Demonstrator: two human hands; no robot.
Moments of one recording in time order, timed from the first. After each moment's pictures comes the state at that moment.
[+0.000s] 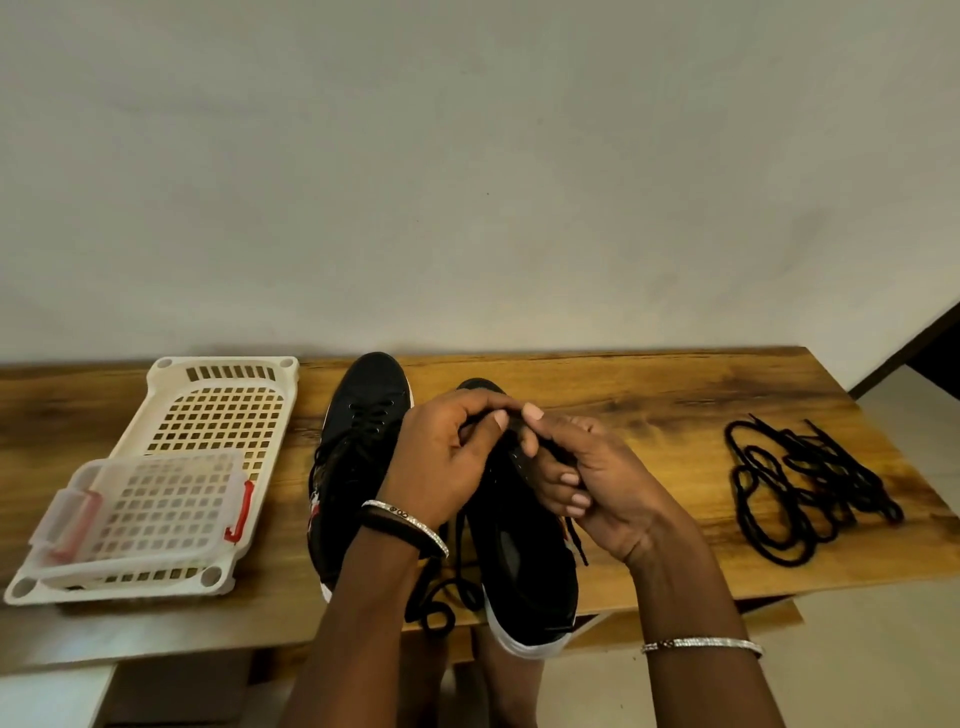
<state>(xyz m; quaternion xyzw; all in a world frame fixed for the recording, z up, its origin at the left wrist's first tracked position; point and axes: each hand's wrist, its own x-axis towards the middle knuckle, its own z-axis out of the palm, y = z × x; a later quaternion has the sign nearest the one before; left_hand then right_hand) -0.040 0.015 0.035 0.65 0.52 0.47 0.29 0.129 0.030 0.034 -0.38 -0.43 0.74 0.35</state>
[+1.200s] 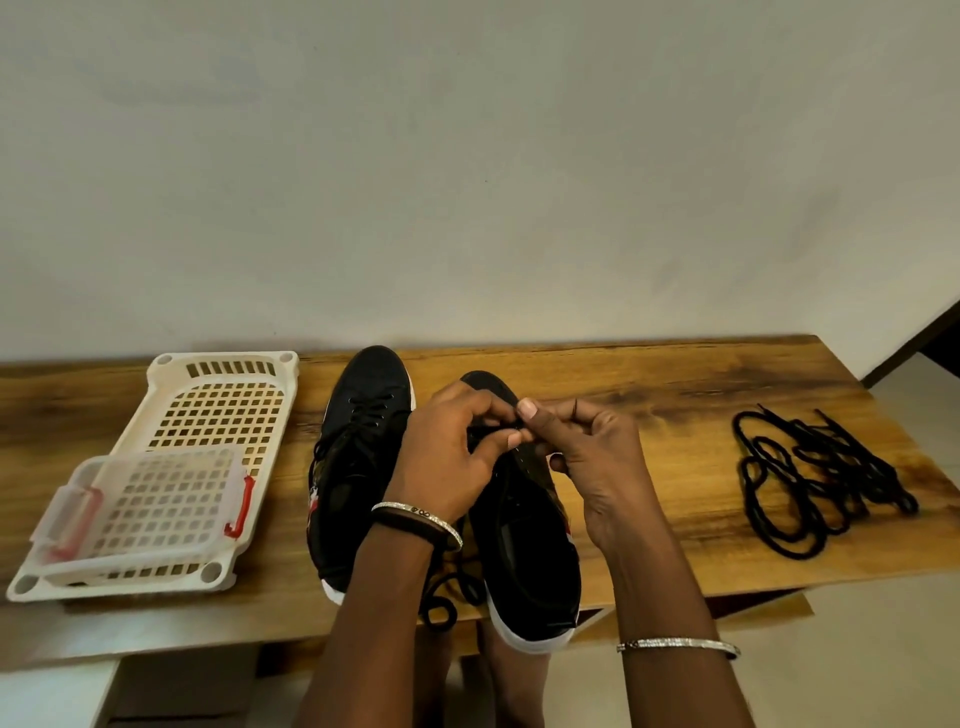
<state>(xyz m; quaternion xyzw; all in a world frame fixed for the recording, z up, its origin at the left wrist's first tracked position) -0.035 0.024 0.011 0.66 0.57 0.42 0.23 0.118 0.030 0.018 -0.52 -0.39 0.58 0.49</state>
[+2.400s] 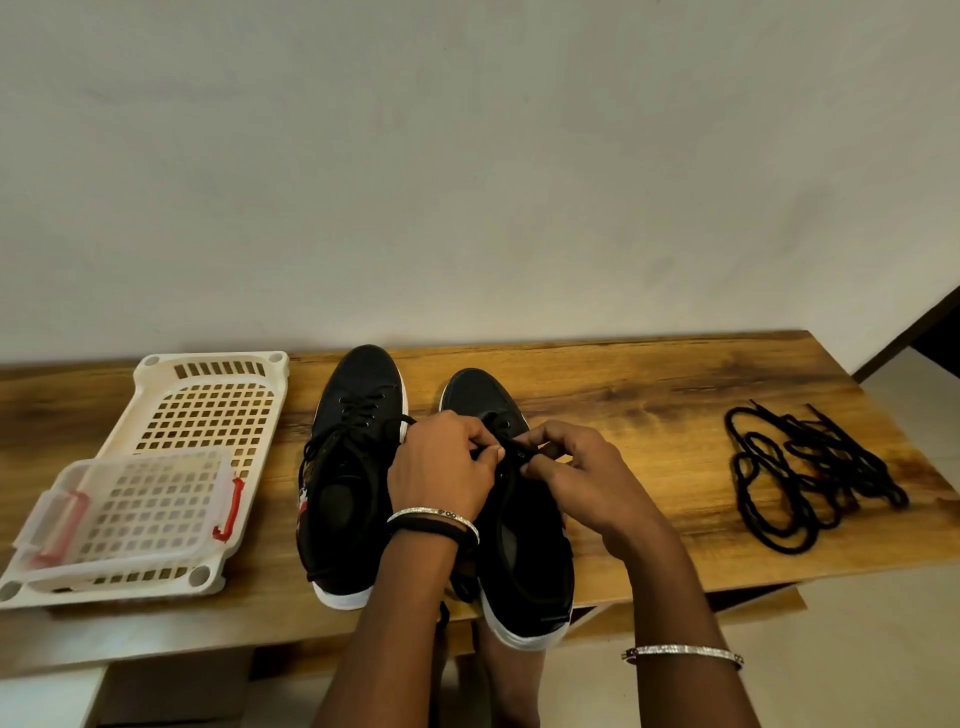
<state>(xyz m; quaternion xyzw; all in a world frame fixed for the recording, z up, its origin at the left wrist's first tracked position) -0.018 0.022 0.007 0.59 0.74 0.23 0.20 0.137 0.032 -0.002 -0.61 -0.59 0.46 0.25</state>
